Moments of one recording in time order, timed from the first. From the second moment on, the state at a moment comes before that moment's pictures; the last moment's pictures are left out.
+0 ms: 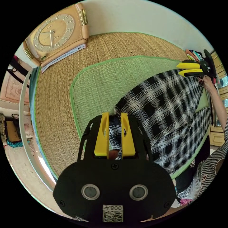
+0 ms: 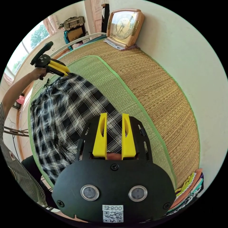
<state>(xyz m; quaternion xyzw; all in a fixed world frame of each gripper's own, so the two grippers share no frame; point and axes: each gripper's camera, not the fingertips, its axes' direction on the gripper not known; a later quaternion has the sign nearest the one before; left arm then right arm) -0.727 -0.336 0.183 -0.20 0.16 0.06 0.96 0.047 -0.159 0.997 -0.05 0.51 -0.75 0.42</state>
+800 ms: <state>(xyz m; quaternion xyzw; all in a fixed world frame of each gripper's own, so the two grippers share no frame) -0.728 -0.341 0.114 -0.18 0.13 0.05 0.97 0.101 -0.135 1.087 -0.05 0.57 -0.72 0.39</state>
